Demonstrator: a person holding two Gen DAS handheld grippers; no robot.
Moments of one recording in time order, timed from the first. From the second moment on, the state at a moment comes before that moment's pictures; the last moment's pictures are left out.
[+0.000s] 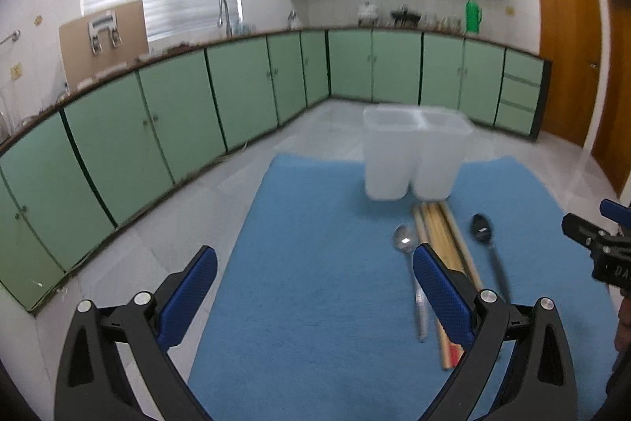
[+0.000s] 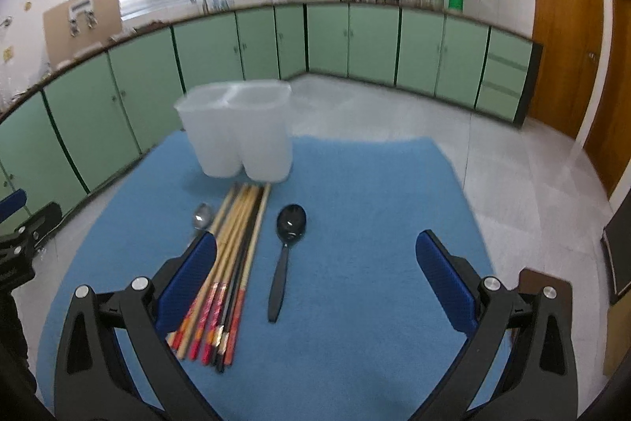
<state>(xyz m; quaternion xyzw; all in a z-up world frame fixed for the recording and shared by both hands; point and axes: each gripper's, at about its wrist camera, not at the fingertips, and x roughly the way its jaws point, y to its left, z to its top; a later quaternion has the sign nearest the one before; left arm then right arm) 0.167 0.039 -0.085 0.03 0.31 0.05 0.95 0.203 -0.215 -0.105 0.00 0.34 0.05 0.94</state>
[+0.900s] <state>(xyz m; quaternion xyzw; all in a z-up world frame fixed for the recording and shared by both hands) 0.271 0.021 -0.164 0.03 0.41 0.00 0.91 0.317 -0.181 -0.194 0.00 0.47 0.04 0.88</state>
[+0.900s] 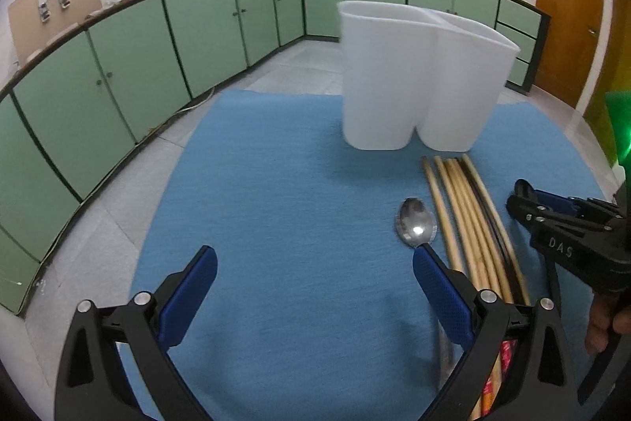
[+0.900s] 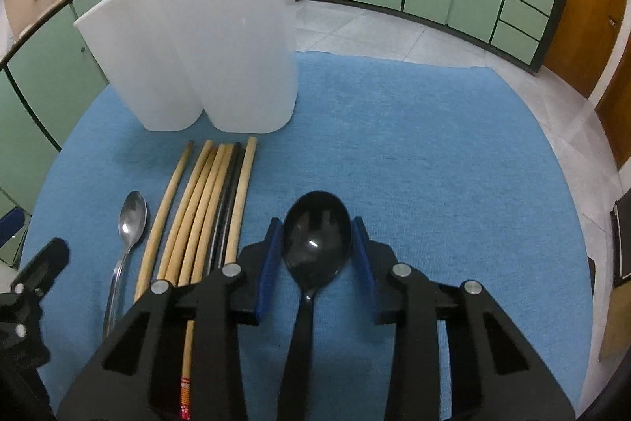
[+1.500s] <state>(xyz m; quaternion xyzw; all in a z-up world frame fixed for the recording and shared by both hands) 0.315 -0.009 -0.193 0.04 0.45 -0.02 0.89 0.320 -0.194 -0.190 0.01 0.47 0.05 0.88</state>
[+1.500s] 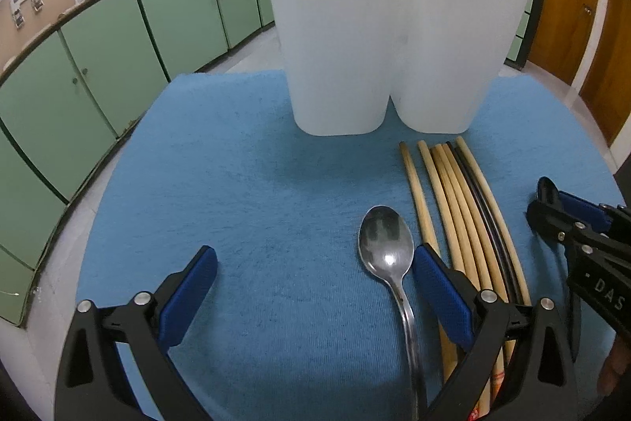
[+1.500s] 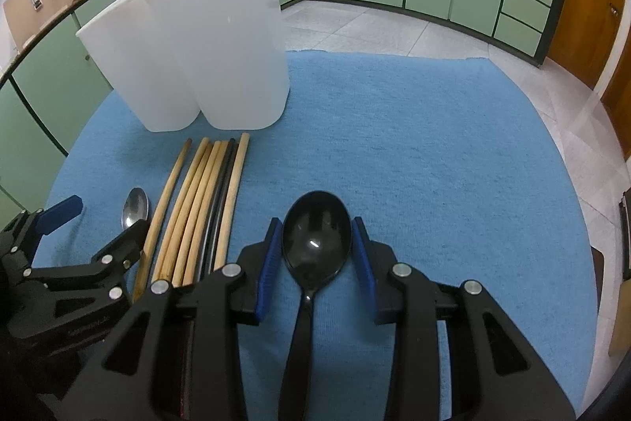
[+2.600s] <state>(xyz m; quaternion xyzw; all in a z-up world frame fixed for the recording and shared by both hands) 0.279 0.020 -0.143 -0.04 0.33 -0.12 0.94 0.295 -0.210 -0.140 0.04 0.35 0.11 0.93</state>
